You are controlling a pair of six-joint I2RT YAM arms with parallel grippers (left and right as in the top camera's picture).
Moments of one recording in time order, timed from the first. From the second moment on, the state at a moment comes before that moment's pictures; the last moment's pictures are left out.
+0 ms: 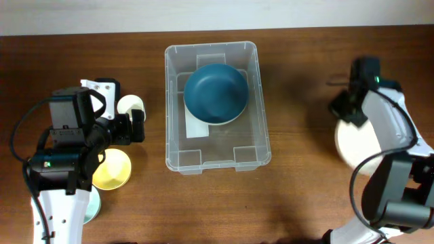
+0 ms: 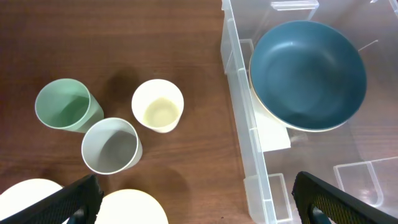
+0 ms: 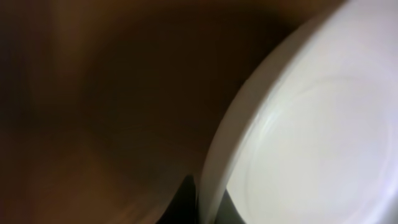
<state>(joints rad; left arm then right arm) 0.03 1.14 1.24 -0.91 0.11 0.03 -0.16 1.81 1.43 -0.90 0.13 0.55</state>
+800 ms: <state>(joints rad) 0.03 1.14 1.24 -0.91 0.11 0.03 0.62 1.82 1.88 -0.95 0.05 -0.51</state>
